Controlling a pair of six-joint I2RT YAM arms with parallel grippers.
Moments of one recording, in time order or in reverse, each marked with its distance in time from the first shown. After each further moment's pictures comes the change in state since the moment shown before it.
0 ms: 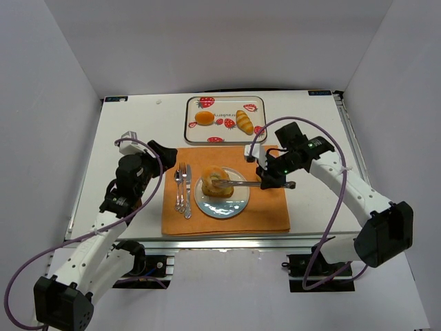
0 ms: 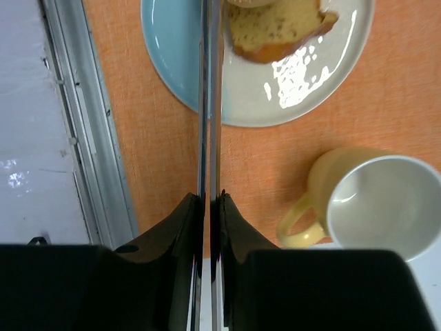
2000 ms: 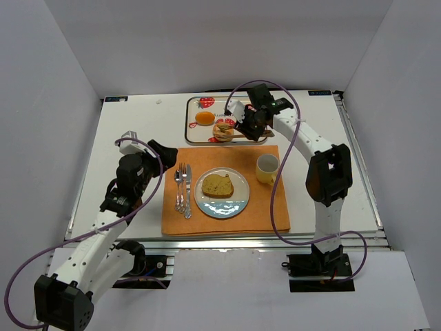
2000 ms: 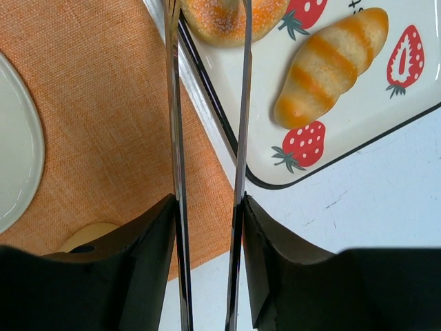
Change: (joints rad) left arm 0.000 0.014 0.002 0.006 0.003 -0.015; right arm -0.021 0.664 0.639 0.182 0.422 0.086
